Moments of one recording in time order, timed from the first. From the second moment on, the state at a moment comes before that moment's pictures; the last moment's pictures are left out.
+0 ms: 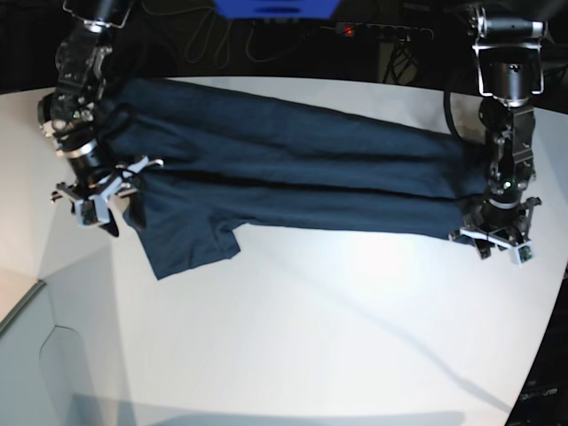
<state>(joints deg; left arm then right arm) -8.6 -17.5 -8.4 55.8 -20.9 0.1 5.3 -7.3 0.4 27.3 85.0 -13.8 38.8 -1.4</state>
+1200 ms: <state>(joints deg) -7.0 -17.8 -8.4 59.1 -21.3 0.1 5.9 23.3 9.0 27.5 39.9 -18.0 39.0 -6.1</state>
